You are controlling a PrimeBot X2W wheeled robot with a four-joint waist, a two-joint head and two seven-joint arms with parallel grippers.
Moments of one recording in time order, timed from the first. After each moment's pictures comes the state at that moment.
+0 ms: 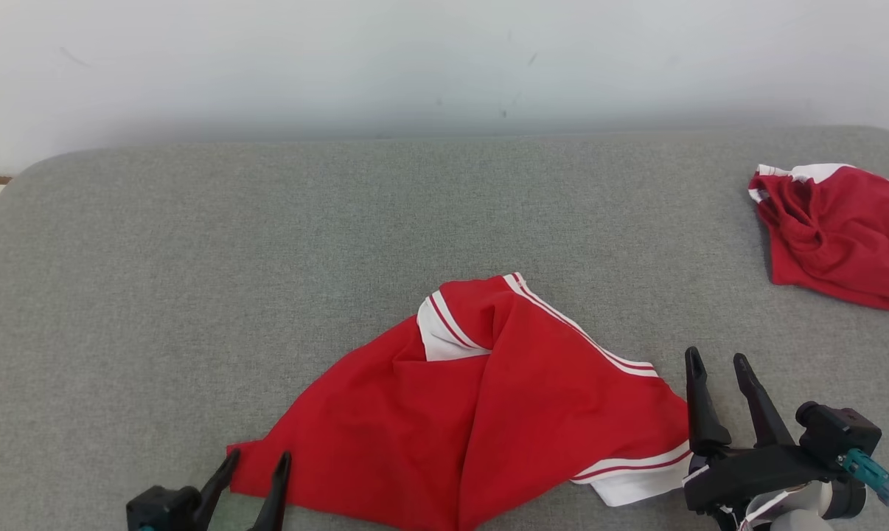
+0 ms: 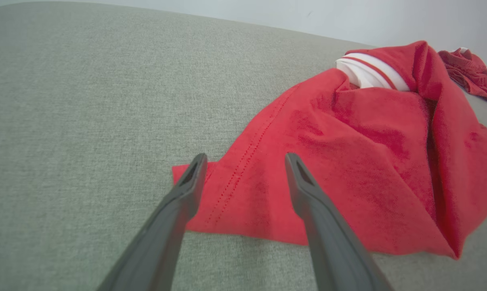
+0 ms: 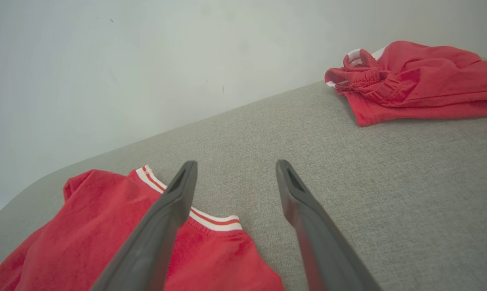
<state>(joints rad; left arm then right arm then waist) -0.25 0.42 -0.65 0.21 -0.72 0.17 -0.26 -0.20 -0.17 0.20 0.30 0.43 0.13 -0.26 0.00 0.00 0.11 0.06</state>
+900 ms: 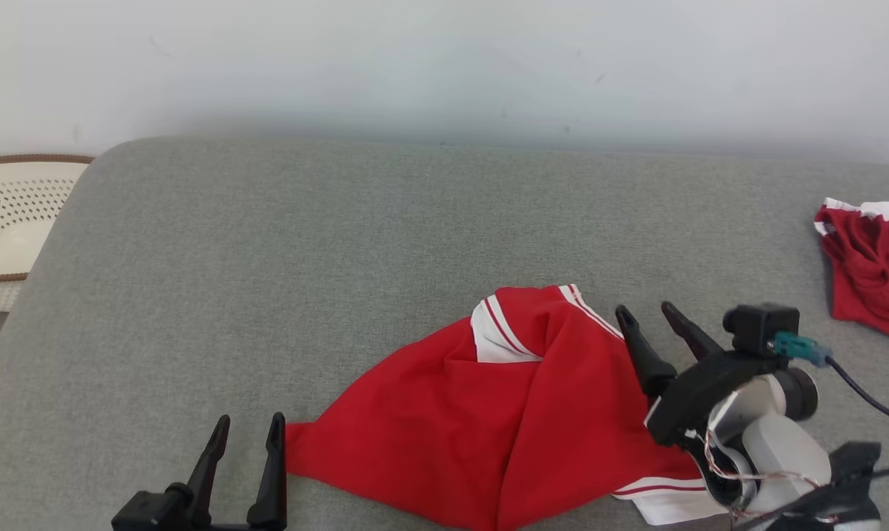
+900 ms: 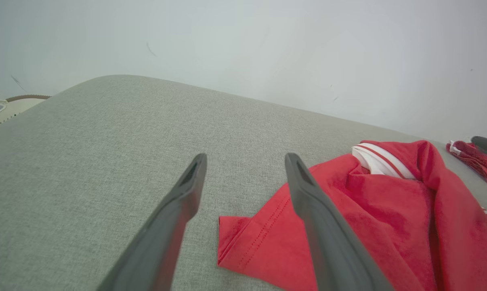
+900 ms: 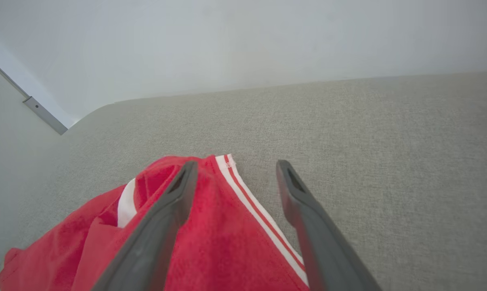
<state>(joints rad) -0.12 0.17 -0.25 0.10 -0.40 0.09 -0.26 -0.45 -0.29 0.48 0.47 0.57 0.13 -0.05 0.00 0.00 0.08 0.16</state>
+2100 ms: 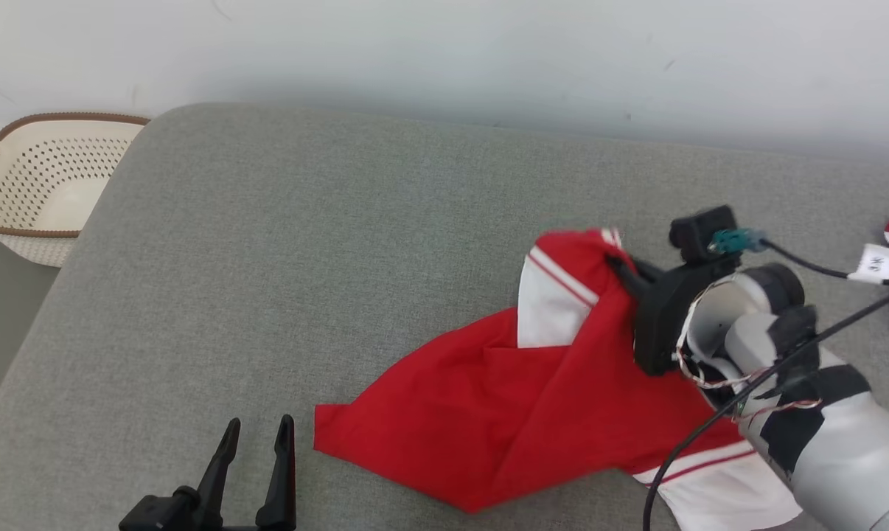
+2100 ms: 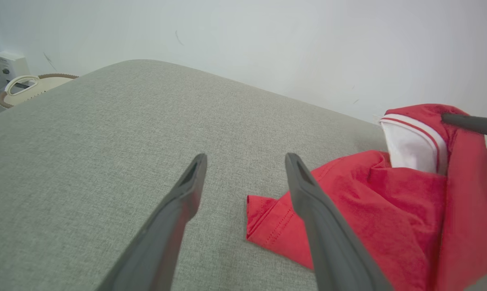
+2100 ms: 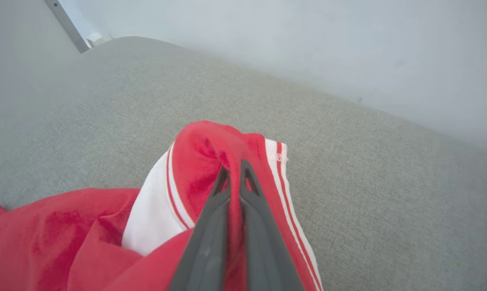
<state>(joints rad) -0.11 0.05 -0.12 0.15 -0.30 -0.02 -0.26 -0.85 -0.40 1.00 0.72 0.78 0.13 0.06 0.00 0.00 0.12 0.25</state>
